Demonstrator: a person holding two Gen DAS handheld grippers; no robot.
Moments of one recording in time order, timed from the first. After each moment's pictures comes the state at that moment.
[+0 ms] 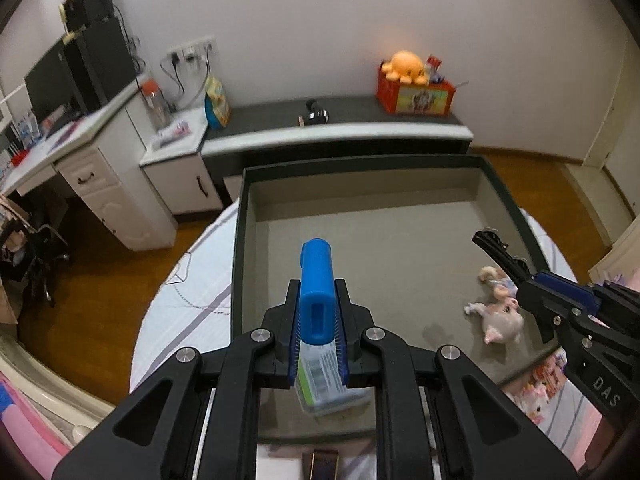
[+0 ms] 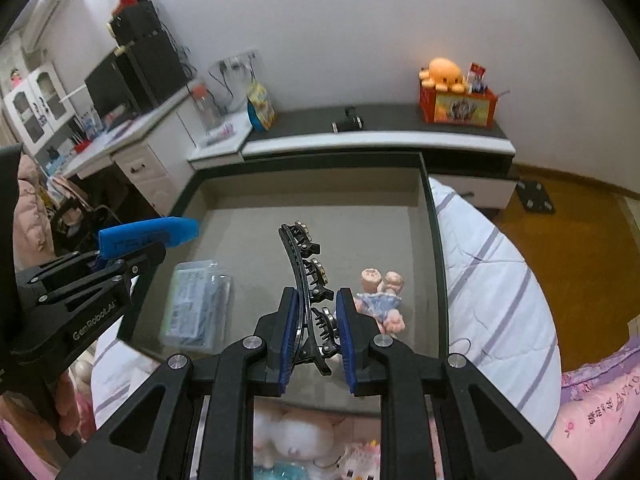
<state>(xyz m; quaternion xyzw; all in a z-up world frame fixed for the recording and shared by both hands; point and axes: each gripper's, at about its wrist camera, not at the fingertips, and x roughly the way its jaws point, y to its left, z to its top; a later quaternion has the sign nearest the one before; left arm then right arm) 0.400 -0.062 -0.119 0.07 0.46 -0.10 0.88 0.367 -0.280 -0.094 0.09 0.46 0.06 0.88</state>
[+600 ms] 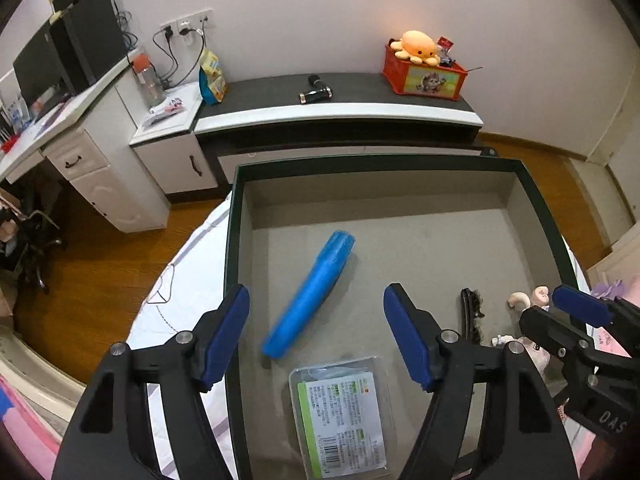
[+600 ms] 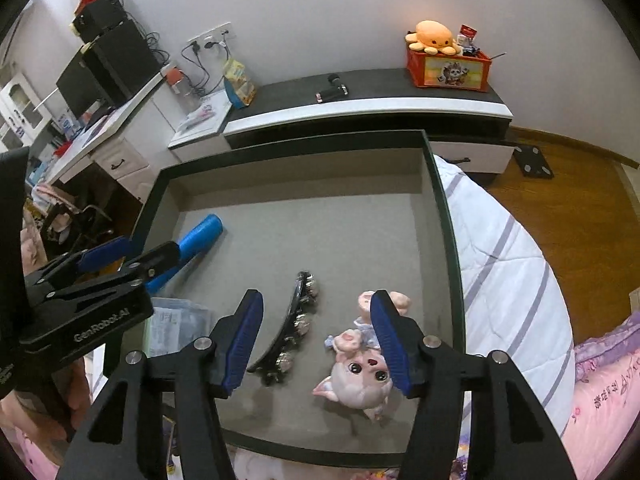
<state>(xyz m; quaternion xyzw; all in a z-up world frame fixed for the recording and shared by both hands) 0.441 -0.058 -0.139 0.06 0.50 -0.10 0.86 0.408 -0.290 -0.113 0.12 0.51 0.03 0.85</state>
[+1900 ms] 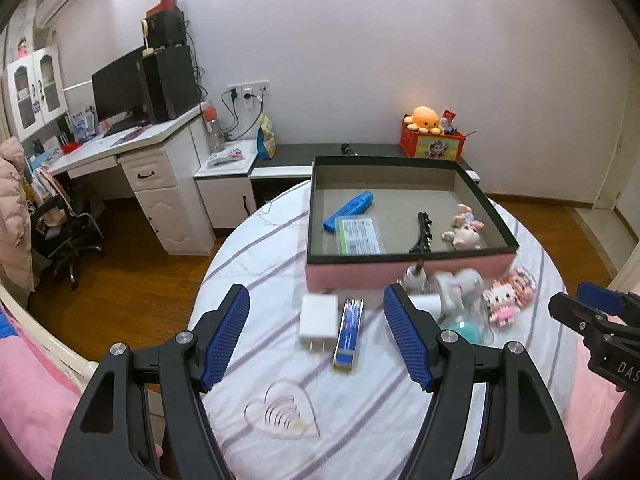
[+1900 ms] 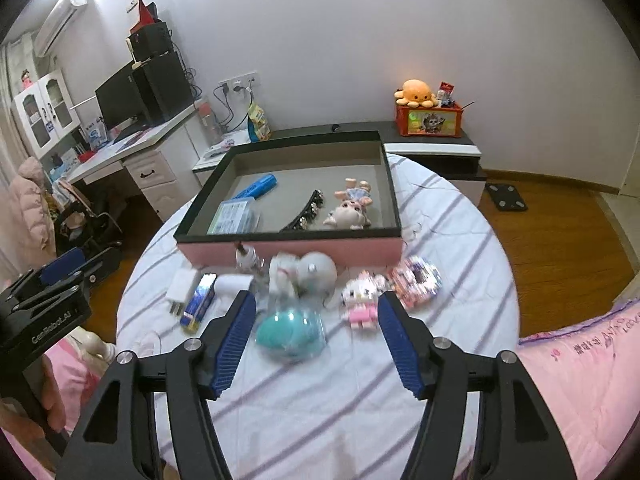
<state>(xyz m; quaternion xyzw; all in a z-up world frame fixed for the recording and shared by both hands) 0.178 0.013 -0.079 0.04 0.34 -0.05 0.94 0.181 -0.266 -0.061 0.08 0.40 0.02 0.91</state>
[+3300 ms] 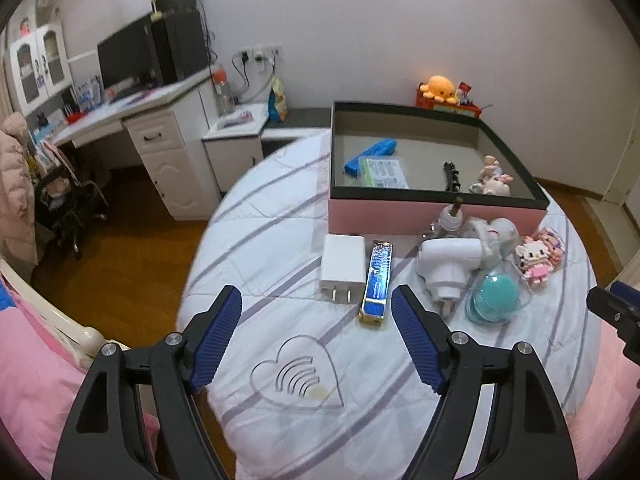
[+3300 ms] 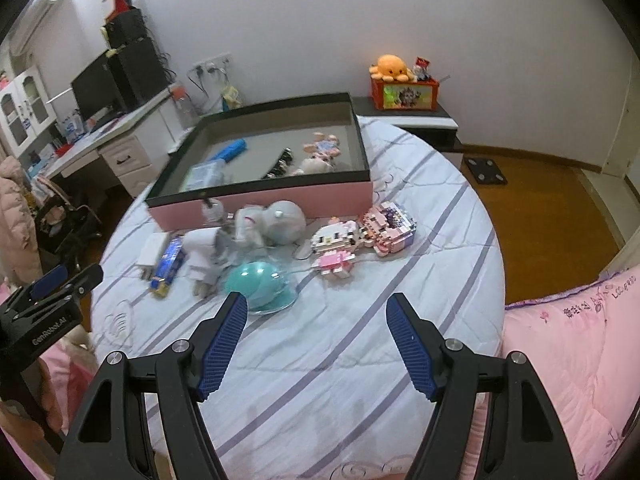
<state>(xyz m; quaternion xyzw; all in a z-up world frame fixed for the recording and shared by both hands) 0.193 0.027 -0.137 0.03 0.41 -0.03 0.91 0.172 -0.278 -0.095 0.09 0.44 -0.02 0.89</state>
